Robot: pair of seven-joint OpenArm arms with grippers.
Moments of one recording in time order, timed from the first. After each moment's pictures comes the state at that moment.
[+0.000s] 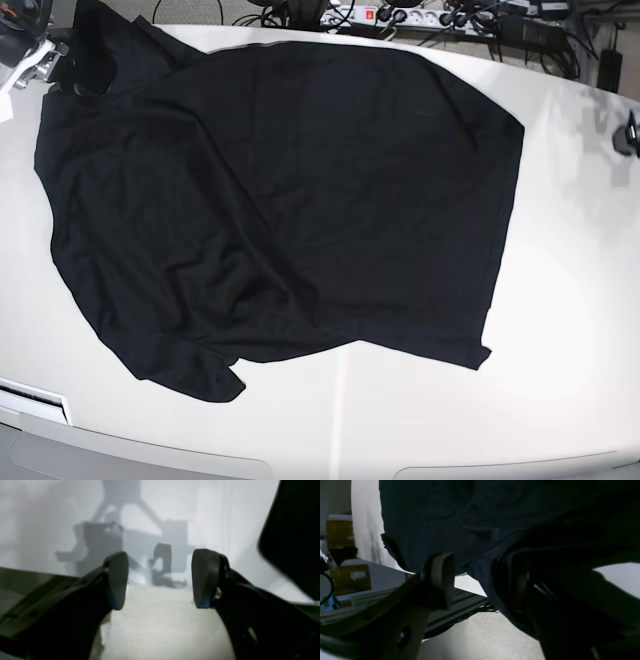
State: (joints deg) left arm 20.7 -42.1 -31.3 77.8 -47.9 -27.8 62.1; right arm -30.1 11.6 48.3 95.9 74.6 40.4 -83.7
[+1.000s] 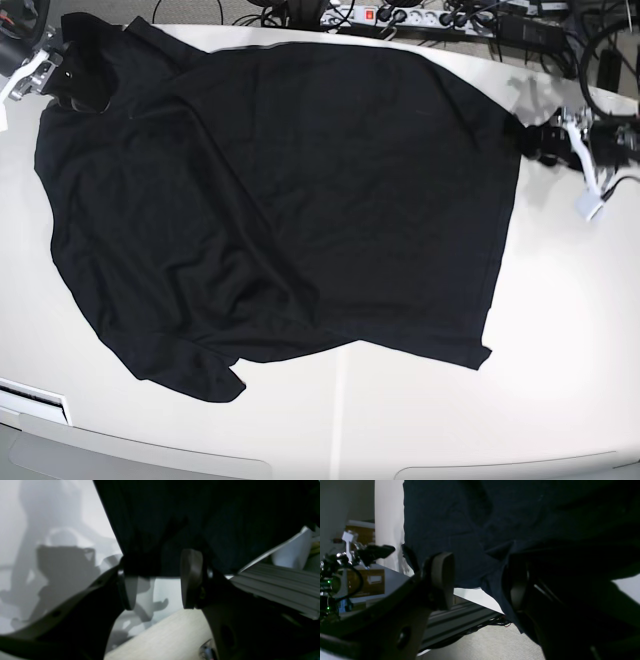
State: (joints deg) left arm 9.1 -36.8 -12.6 77.6 -61.1 -43.8 69.6; right arm -29.2 11.4 48.3 95.9 80.0 40.4 -83.7
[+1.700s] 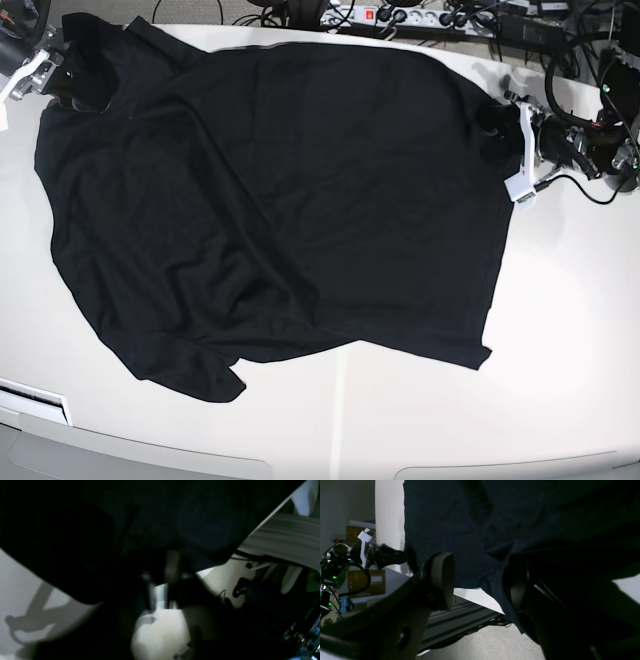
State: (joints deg) left arm 4.0 -37.8 6.5 77.7 -56.6 -43.9 71.4; right arm -29.3 11.4 48.3 95.9 80.0 40.4 -83.7
